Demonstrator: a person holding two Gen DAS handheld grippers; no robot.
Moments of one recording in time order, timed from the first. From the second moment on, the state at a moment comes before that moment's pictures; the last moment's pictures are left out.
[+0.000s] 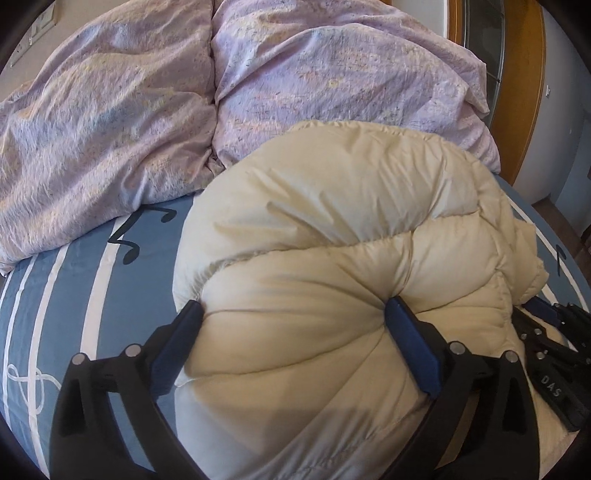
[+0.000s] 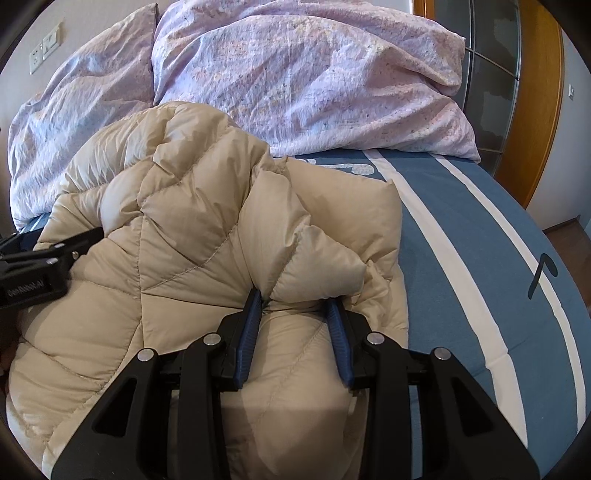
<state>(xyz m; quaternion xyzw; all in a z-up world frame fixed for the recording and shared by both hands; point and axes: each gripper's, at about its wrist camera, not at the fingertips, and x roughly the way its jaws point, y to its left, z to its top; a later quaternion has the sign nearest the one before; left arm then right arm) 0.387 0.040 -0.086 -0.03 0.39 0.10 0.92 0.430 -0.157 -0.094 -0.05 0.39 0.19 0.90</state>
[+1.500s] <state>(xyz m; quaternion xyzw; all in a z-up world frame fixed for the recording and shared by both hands) 0.392 0.041 -0.097 -0.02 0.38 0.11 0.92 0.429 -0.157 -0.092 -0.06 0.39 0.19 0.90</state>
